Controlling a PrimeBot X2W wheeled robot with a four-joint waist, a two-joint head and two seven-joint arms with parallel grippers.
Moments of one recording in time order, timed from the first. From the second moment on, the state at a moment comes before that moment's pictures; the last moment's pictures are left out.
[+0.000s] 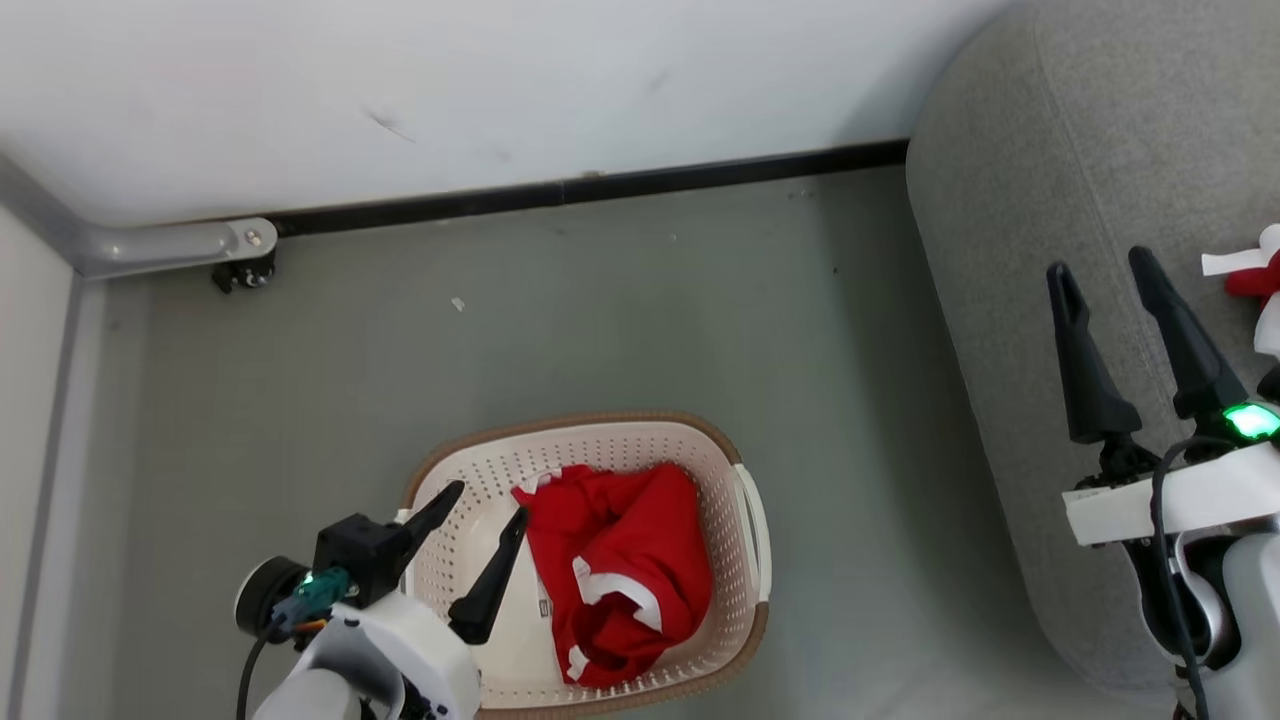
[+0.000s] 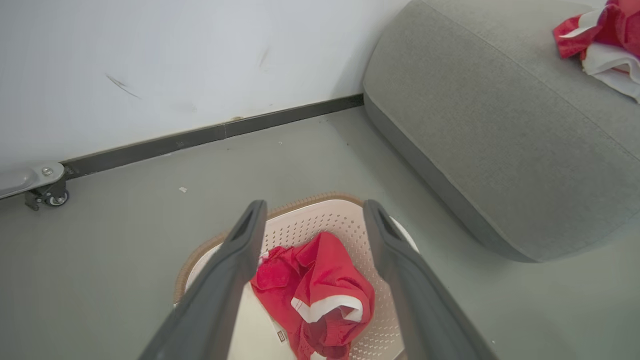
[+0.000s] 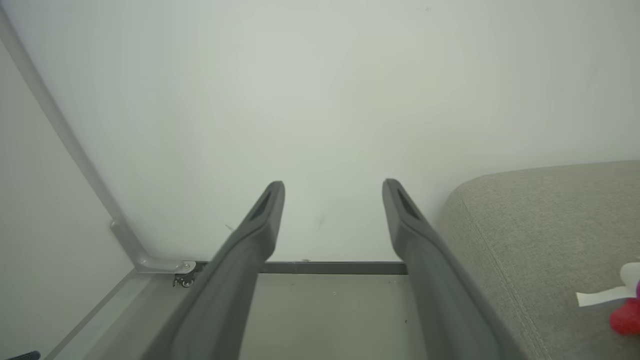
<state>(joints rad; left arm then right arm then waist) -0.25 0.16 -0.42 0.31 -0.42 -0.13 -0.11 -0.22 -0.19 0.02 -0.05 0.30 0.12 -0.25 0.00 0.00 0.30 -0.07</state>
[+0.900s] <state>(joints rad) -0.52 0.19 -0.58 0.46 -0.47 -0.13 -0.04 -0.44 -0.19 0.04 -0.12 0.30 0.12 -0.25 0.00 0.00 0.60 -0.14</state>
